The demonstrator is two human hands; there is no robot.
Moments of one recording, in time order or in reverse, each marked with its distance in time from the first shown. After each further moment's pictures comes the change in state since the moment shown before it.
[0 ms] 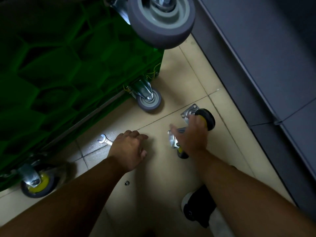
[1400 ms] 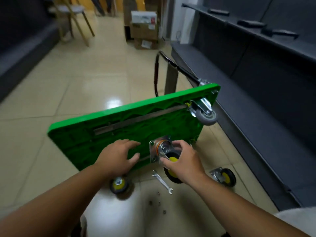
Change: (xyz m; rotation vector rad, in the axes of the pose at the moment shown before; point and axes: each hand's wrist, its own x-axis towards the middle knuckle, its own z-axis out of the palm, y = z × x) left_hand -0.284 -0.053 -0.185 -0.037 0.583 -0.237; right_hand -0.211 -0.196 -0.195 0.451 -0.234 -0.510
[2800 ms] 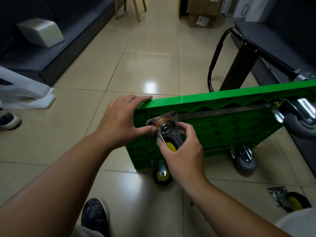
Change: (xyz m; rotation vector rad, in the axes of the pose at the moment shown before) left_hand -0.012 -0.138 -0.079 0.044 0.278 -0.133; right_hand 0.005 -0.118 0.152 0.325 -0.009 -0.217
